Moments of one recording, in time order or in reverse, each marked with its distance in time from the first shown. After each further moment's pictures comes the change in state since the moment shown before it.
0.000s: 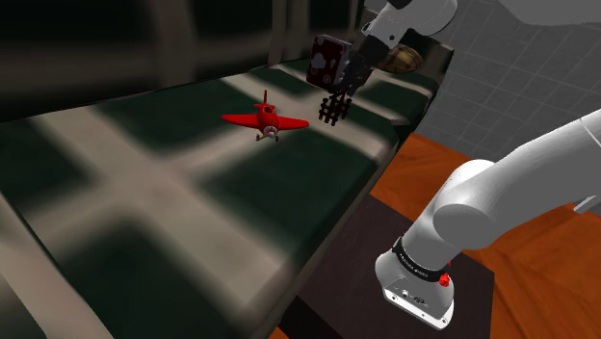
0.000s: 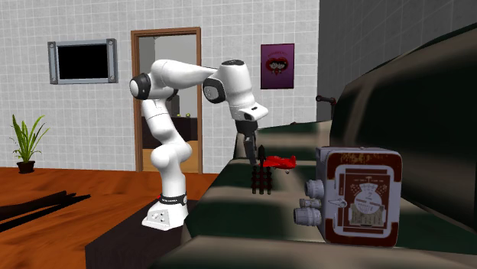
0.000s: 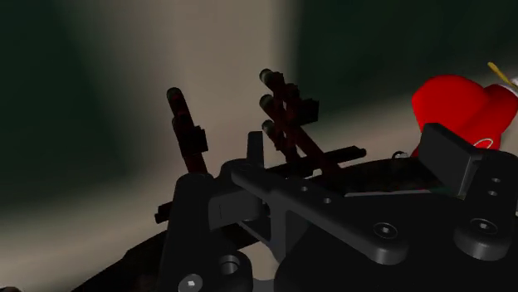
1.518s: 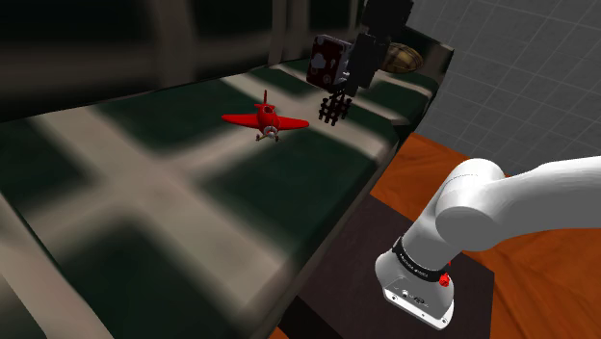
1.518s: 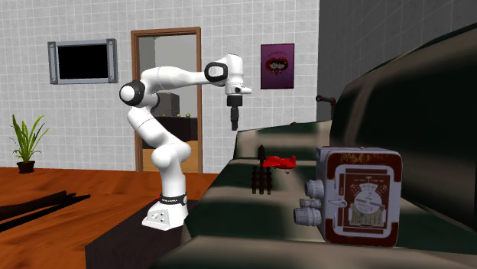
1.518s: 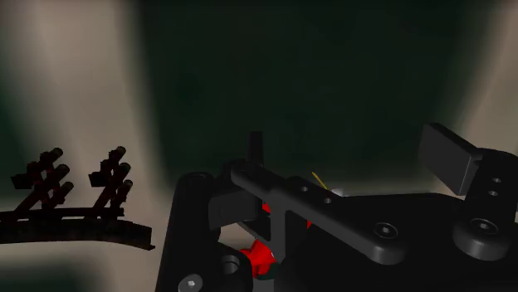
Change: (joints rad) arm 0.051 -0.375 0.522 -0.025 -0.124 -0.357 0.505
